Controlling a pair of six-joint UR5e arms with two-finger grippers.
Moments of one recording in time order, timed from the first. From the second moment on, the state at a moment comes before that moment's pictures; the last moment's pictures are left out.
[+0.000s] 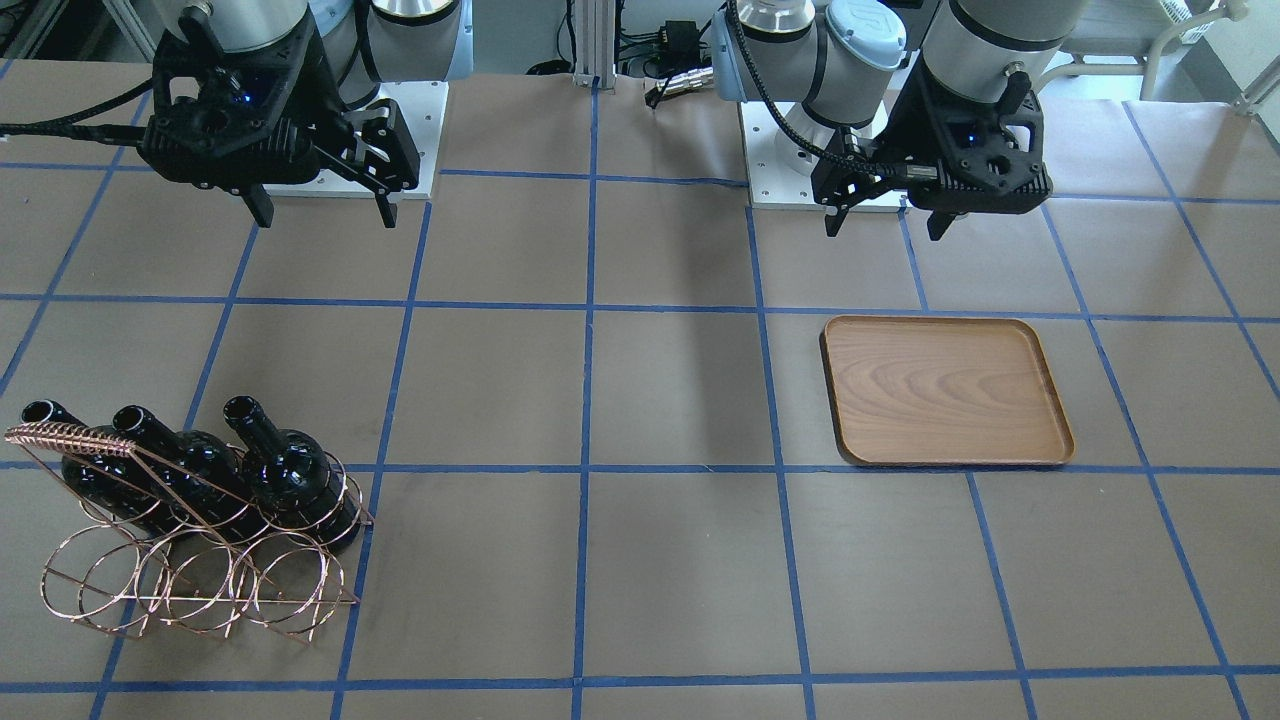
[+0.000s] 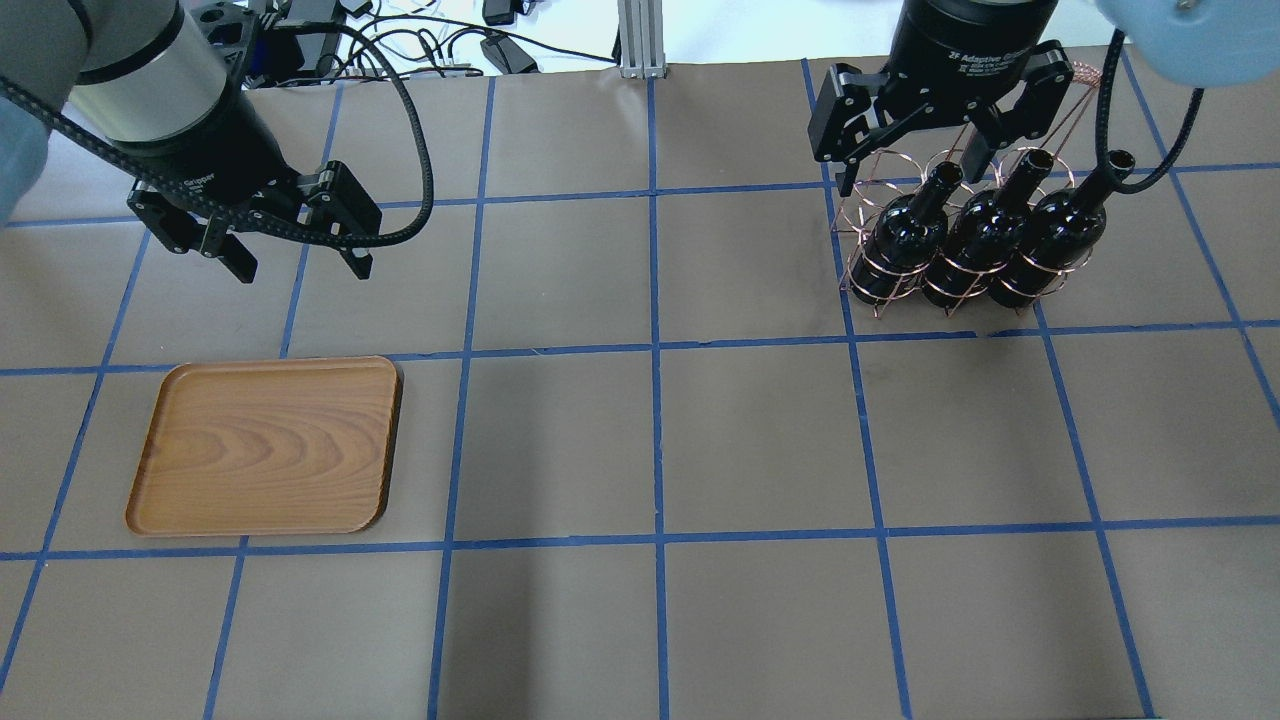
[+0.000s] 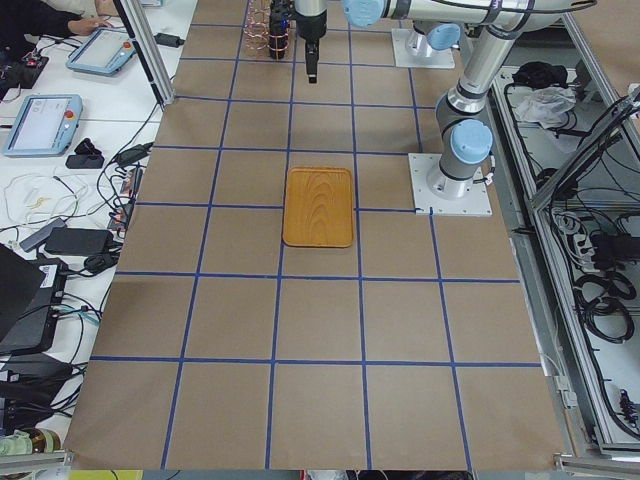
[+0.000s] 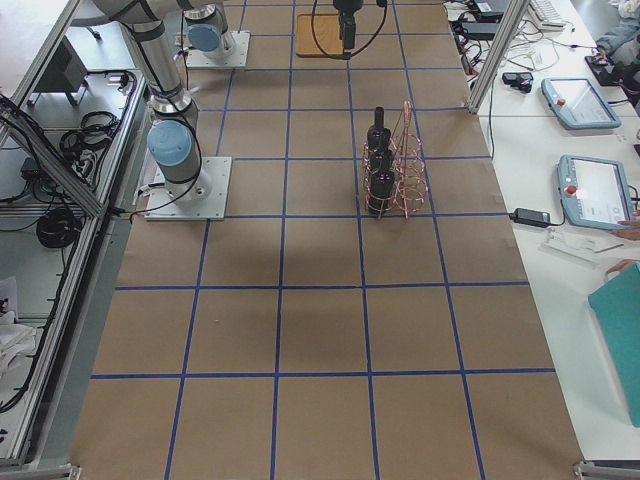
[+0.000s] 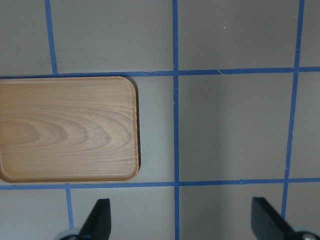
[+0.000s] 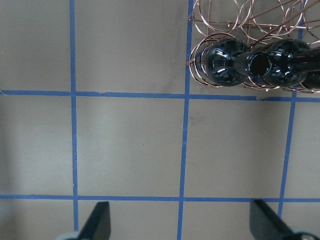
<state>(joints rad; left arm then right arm) -1.54 -1.52 -1.57 -1.66 1.57 0.05 1.68 -1.52 1.38 -1.44 -1.60 0.05</state>
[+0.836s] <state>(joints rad) -1.54 -1.52 -1.58 -1.66 1.57 0.05 1.49 -1.51 1.39 -1.46 -1.59 -0.10</state>
